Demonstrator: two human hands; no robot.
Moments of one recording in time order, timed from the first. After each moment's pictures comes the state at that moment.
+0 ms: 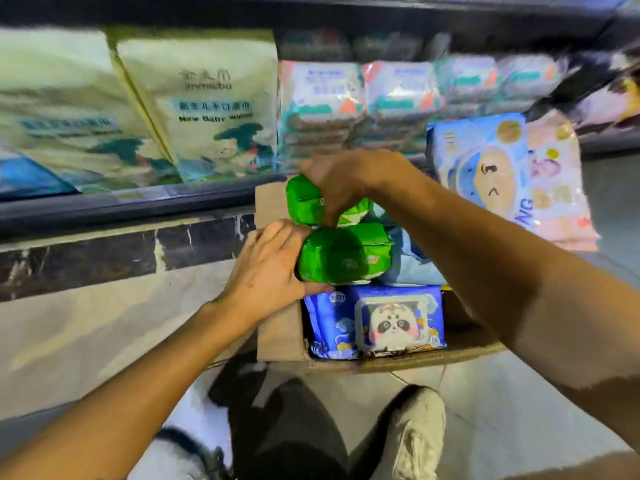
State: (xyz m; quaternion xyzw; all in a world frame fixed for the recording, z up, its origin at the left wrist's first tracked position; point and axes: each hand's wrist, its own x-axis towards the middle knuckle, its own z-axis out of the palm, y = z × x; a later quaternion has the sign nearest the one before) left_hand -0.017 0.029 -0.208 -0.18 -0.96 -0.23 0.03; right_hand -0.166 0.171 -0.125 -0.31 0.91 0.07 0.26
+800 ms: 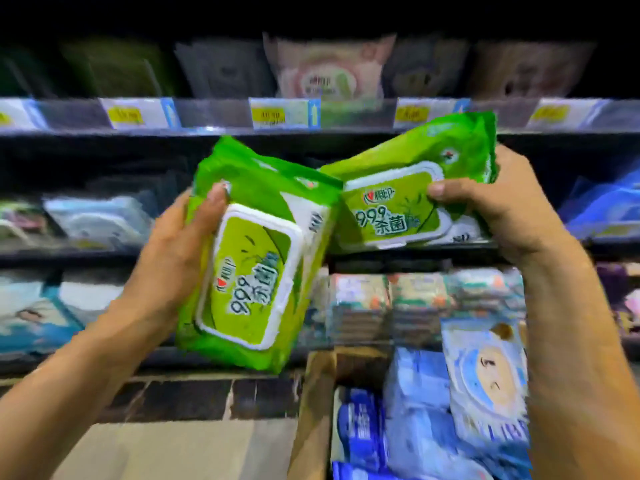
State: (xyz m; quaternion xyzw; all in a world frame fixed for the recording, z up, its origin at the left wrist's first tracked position) left_hand -0.019 -0.019 0.106 0.01 -0.68 -0.69 0.25; right_hand -0.164 0.269 0.124 -0.28 0.69 -0.66 -0.07
